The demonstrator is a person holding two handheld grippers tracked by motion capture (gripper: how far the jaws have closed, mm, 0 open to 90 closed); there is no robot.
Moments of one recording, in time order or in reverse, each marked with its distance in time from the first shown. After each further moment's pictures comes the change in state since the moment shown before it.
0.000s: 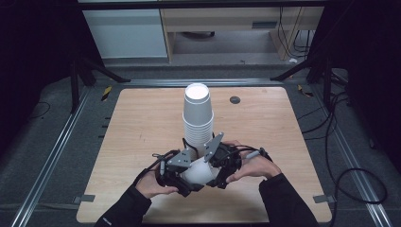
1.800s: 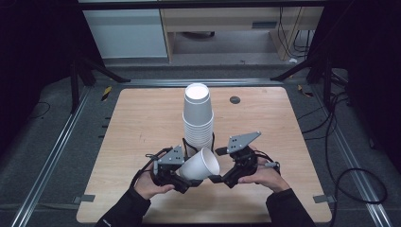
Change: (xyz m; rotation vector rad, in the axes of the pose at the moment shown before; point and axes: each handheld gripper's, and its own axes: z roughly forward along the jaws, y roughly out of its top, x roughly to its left) left arm -0.001 -0.003 -0.013 -0.145 0.018 -0.040; right arm 0.007 -0.044 -0.022 -0.472 -0.017 0.254
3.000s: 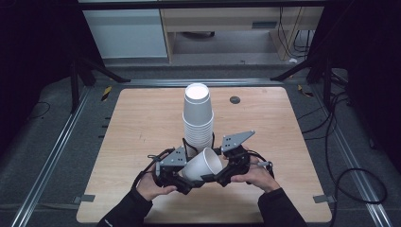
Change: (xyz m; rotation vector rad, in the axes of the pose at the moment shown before) left arm -0.006 0.005 0.002 -0.021 0.003 0.021; right arm -0.001 0.005 0.016 -0.050 0.064 0.029
